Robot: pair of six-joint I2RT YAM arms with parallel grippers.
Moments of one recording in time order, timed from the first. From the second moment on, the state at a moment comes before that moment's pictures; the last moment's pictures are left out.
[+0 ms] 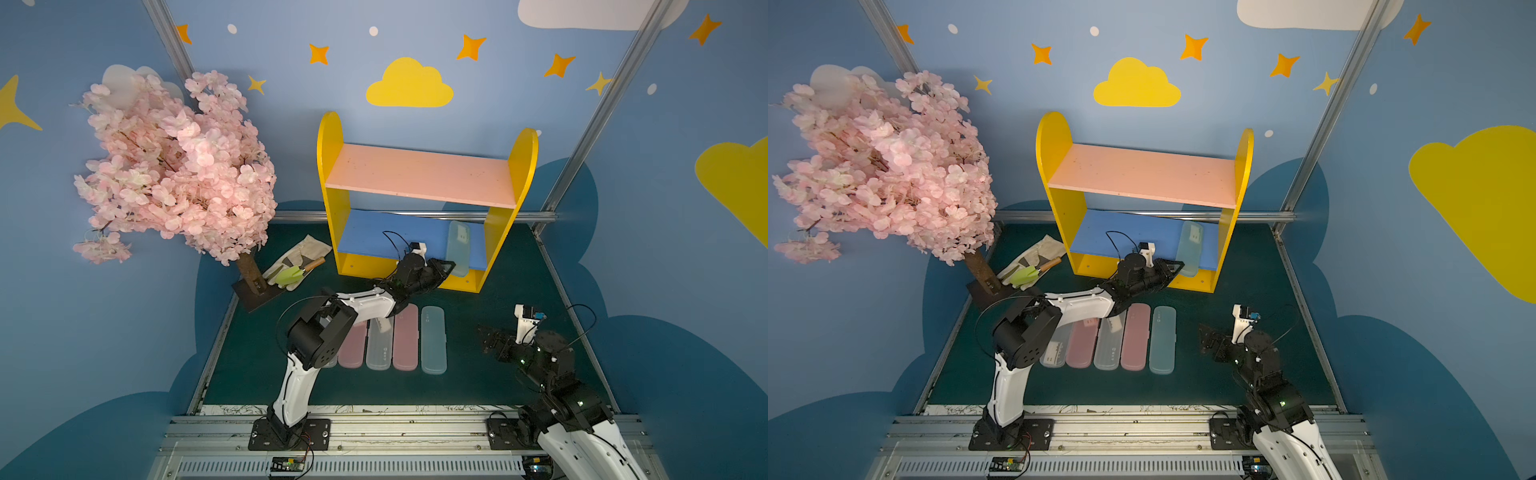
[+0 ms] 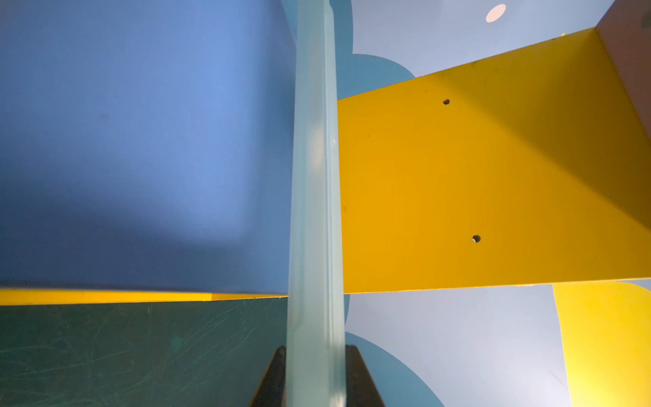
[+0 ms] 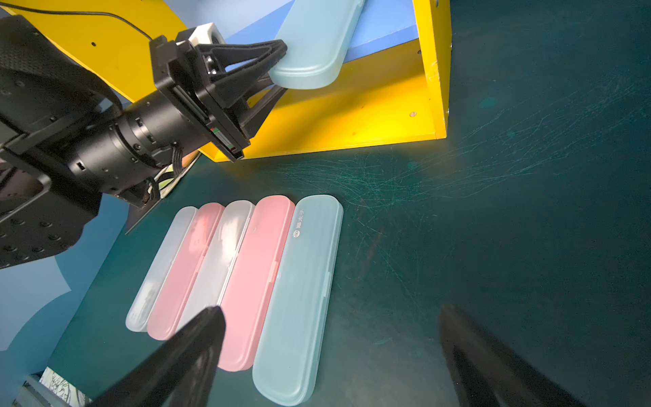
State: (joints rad) left arm -0.74 2.06 1.32 0.56 0.22 -1.29; right arm 0.38 0.33 0.41 -0.52 -0.09 0.51
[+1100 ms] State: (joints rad) left arm -0.71 1.19 0.58 0.66 0.40 -1.36; right arm 0.39 0.62 0.51 -0.02 -0.52 1.00
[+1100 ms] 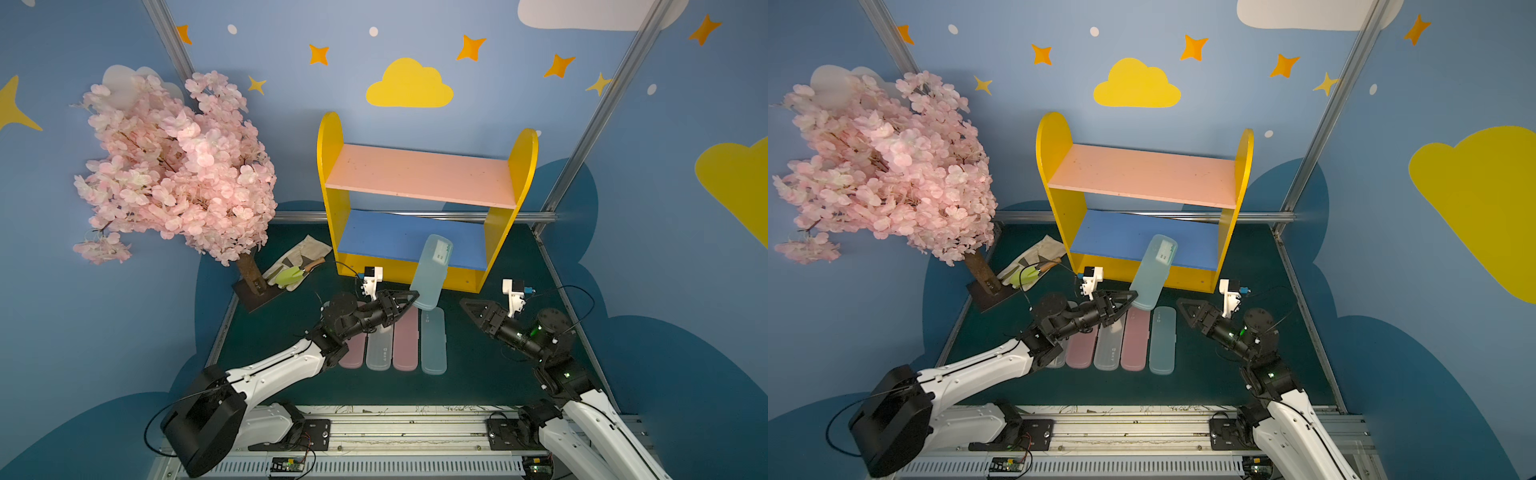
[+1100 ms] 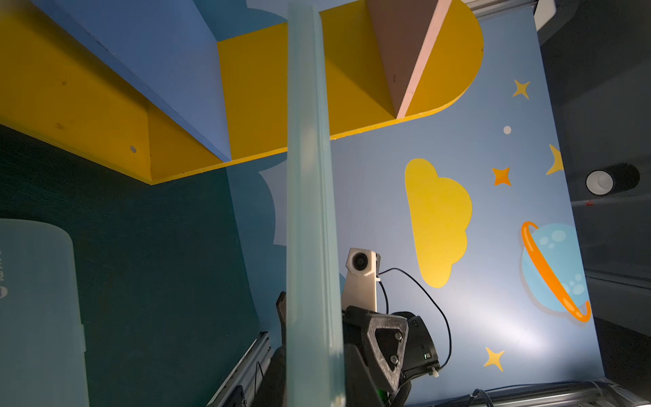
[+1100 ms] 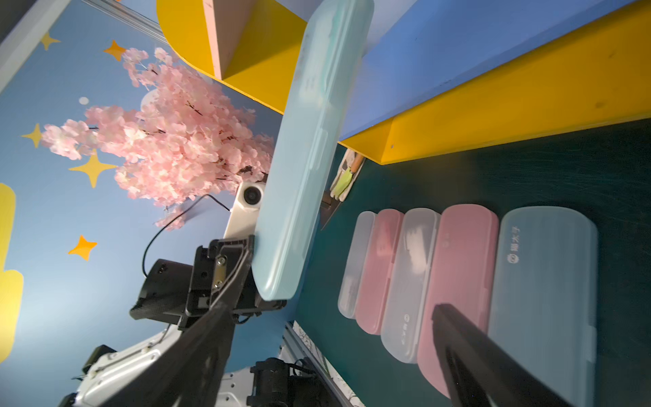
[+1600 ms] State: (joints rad) left arm -0.71 0.97 0.56 0.50 0.39 -1.32; right arm 0.55 0.88 0.69 0.19 -0.54 1.06
